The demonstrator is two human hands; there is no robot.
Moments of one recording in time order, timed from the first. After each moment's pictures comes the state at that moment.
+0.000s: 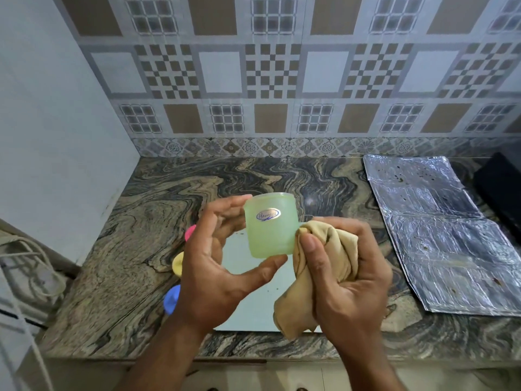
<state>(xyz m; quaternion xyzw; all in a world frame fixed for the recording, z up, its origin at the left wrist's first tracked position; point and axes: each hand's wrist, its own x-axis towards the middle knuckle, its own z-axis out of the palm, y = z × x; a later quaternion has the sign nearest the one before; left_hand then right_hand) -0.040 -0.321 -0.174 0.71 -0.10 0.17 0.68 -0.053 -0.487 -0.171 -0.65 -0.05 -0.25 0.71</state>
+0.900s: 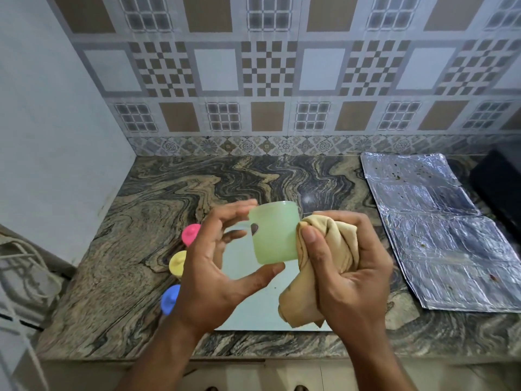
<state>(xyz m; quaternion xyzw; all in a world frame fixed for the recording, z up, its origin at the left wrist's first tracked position) -0.040 -0.320 -0.184 0.73 -0.10 0.13 0.66 -0.045 -0.496 -0.168 -0.68 -0.05 -0.24 0.69</state>
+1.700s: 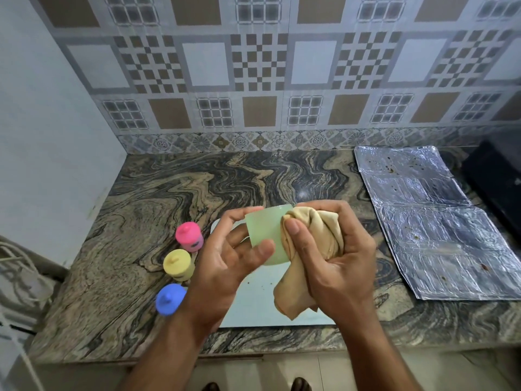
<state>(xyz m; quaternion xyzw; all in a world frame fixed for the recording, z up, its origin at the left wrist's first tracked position) -0.037 -0.336 -0.183 0.56 -0.02 -0.07 0.82 -0.032 -0.499 -0.173 -0.70 -0.08 -0.21 0.68</state>
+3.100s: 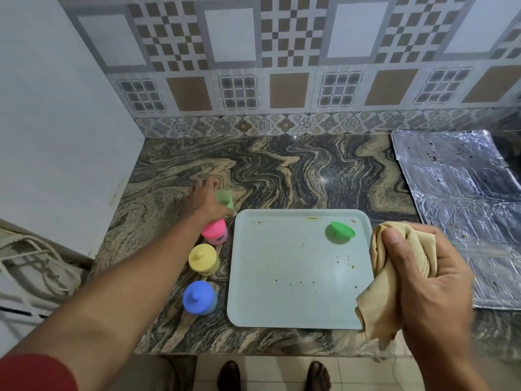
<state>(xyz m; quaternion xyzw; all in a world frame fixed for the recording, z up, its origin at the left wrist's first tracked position) 0.170 -0.191 -0.327 0.97 0.17 -0.08 0.19 -0.022 -0.525 -0.205 -0.68 0.09 -0.19 0.71</state>
